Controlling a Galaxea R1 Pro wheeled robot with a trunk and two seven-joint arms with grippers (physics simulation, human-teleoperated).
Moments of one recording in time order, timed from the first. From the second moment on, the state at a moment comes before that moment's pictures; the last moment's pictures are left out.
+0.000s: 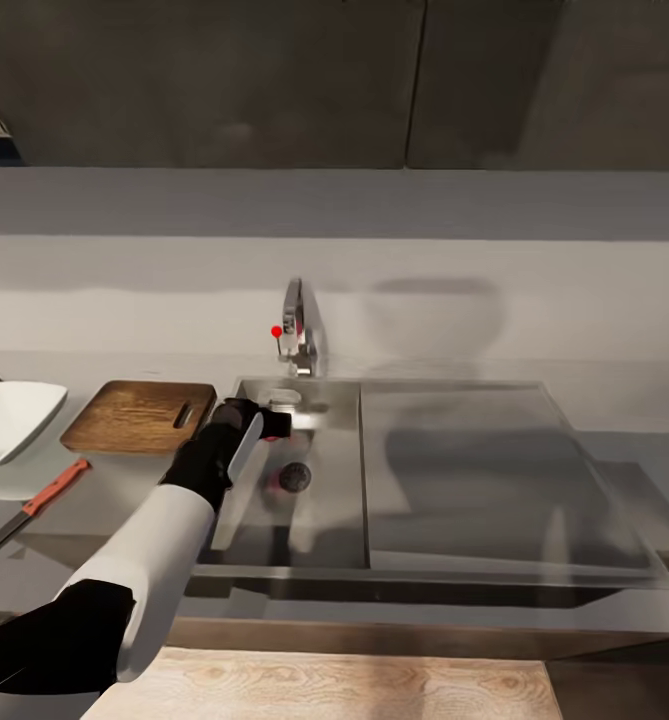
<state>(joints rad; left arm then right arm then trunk) -1.03 -0.14 -0.11 -0.76 0.07 0.78 0.08 -0.07 -0.02 -0.72 -0.24 0.62 -0.53 0.01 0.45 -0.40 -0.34</state>
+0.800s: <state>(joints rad) -0.70 -0.12 -0.14 -1.53 0.07 1.00 0.08 -0.07 -0.02 -0.72 -0.24 0.62 -0.53 0.01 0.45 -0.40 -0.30</state>
